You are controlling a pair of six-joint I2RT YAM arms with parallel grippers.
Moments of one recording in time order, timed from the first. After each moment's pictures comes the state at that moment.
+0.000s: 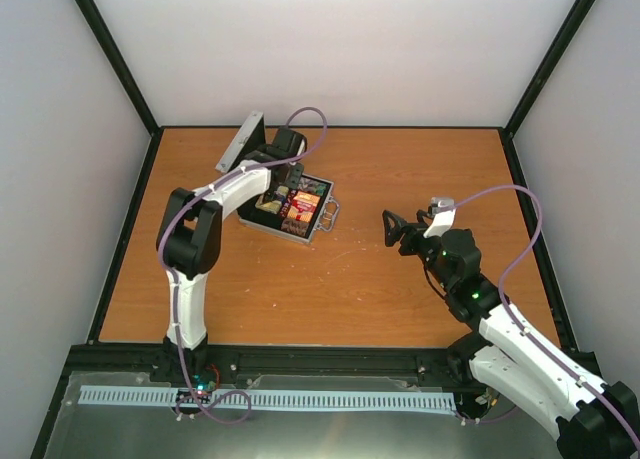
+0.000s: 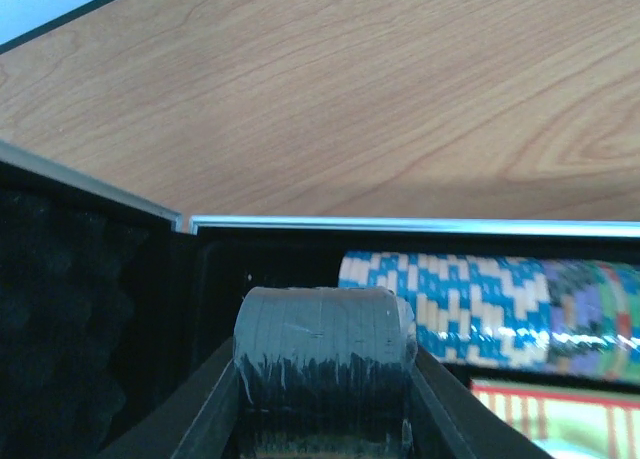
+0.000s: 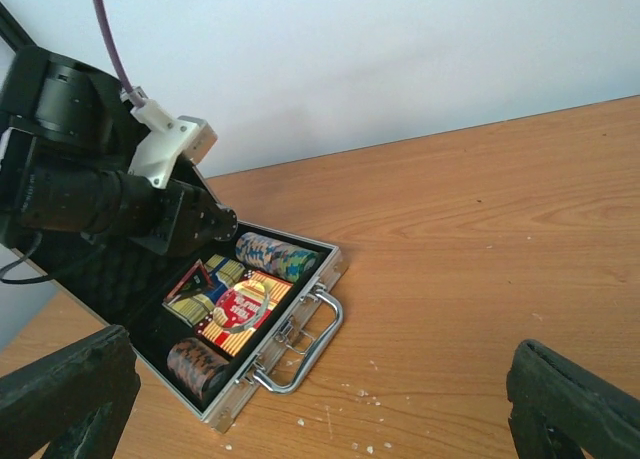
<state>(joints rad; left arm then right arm) -0.44 2.03 1.60 -0.47 -0.29 -0.01 0.51 0.73 0.42 0.13 0.09 0.45</state>
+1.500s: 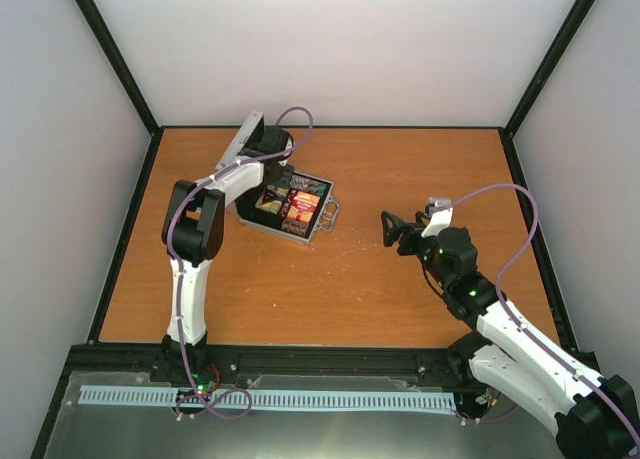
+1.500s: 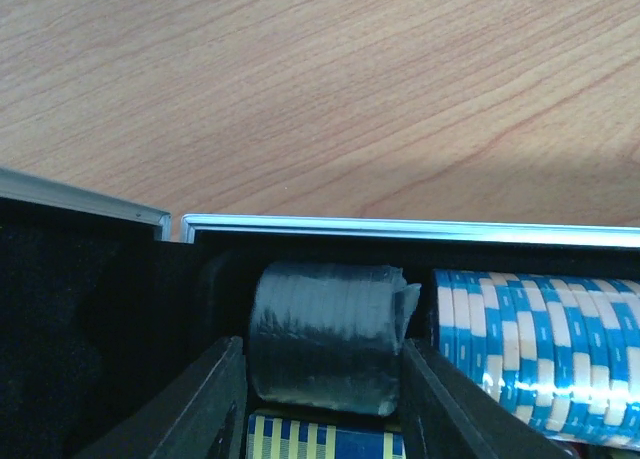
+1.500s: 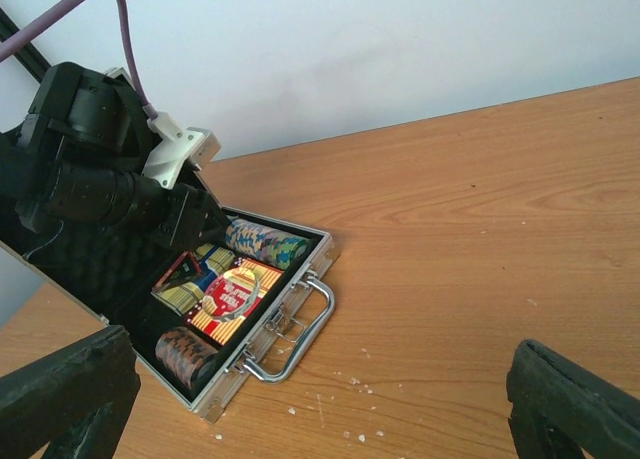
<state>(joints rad) -0.35 2.19 1.69 -0.48 -0.17 0.03 0.51 0.77 0.42 0.13 0.09 0.45</state>
